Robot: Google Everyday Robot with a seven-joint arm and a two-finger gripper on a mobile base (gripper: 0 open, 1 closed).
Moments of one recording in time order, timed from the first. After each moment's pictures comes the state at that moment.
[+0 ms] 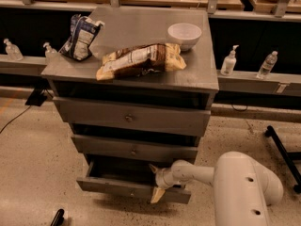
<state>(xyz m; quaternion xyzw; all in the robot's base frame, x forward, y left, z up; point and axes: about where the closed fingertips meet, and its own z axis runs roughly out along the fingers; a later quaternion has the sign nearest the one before) 0.596 -0.013 0.186 -0.71 0.62 0.14 0.30</state>
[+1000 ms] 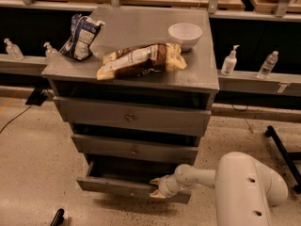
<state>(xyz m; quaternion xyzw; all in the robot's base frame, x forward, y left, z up) 0.544 -0.030 0.171 -0.68 0.66 0.19 0.25</state>
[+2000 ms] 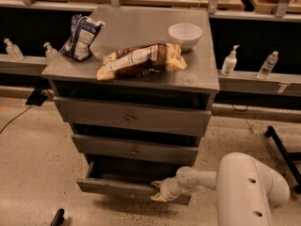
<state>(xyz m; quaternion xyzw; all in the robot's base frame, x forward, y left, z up) 0.528 -0.037 0.166 -0.67 0.67 0.21 0.23</state>
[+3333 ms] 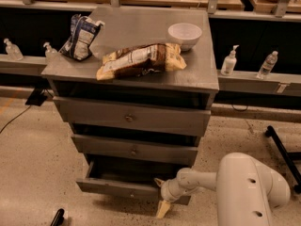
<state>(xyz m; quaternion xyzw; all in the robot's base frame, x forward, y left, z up) 0.531 -0.034 0.168 -0.68 0.67 0.20 0.24</state>
